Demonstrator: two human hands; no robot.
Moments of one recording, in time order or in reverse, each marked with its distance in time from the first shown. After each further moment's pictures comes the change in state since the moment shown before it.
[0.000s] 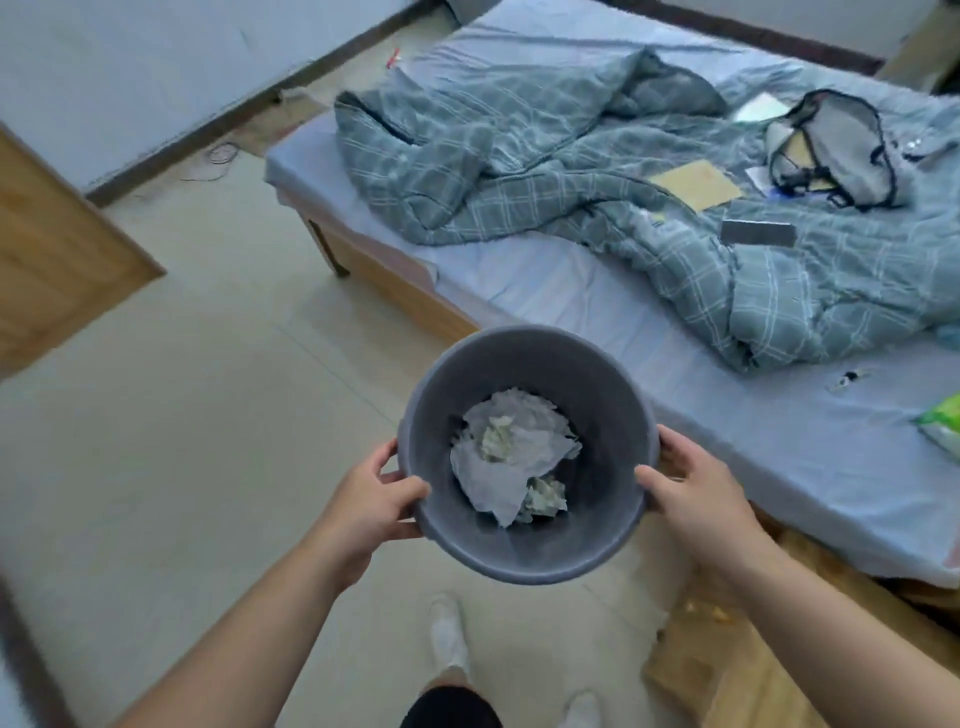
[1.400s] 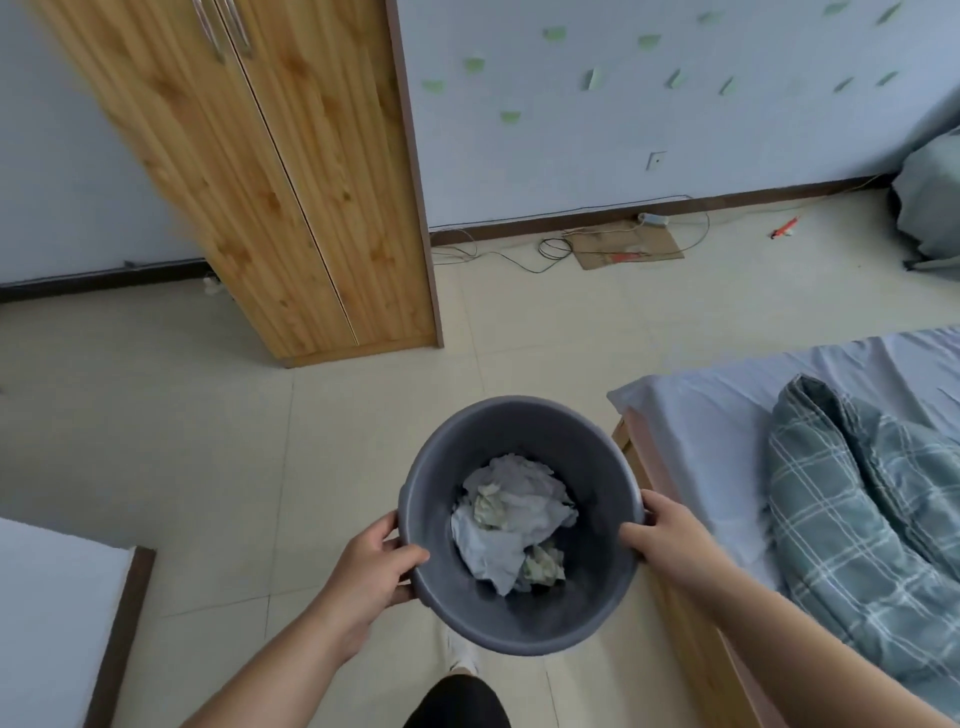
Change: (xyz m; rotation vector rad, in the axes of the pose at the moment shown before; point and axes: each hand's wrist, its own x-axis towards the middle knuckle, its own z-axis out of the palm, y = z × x) left_hand 0.413 0.252 -0.661 -0.439 0.469 -0.079; right_hand 0.571 -0.531 0.693 -0.457 -0.719 -0.079
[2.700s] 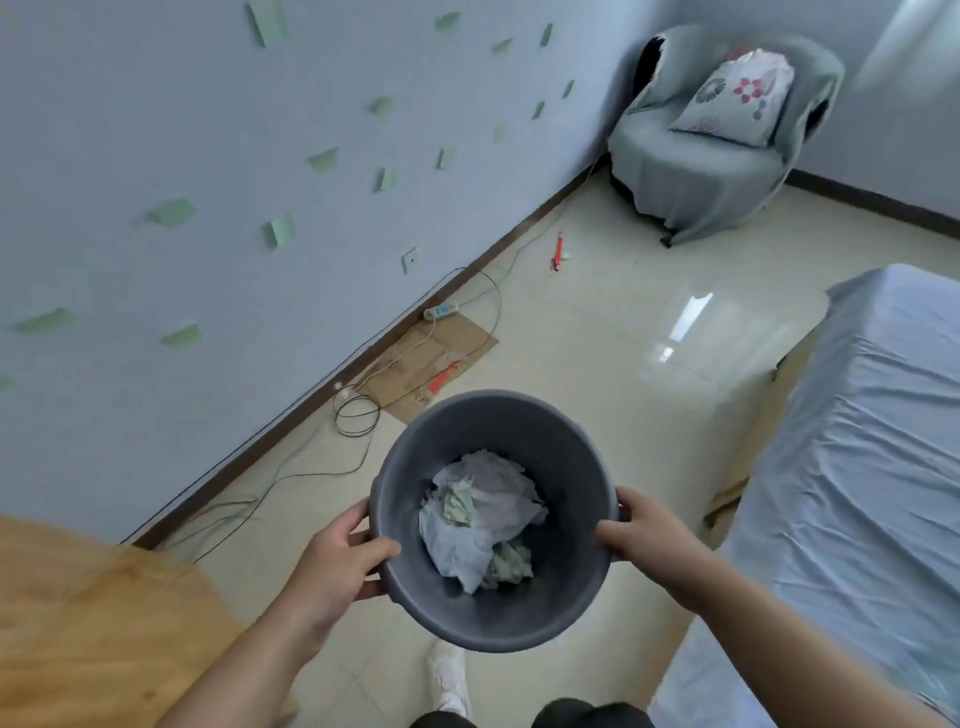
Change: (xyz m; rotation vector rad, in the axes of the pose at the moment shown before) left_hand 0.701 0.698 0.293 0.490 -0.493 0.143; right_hand 0.623 -0.266 -0.421 0.500 0.415 0.197
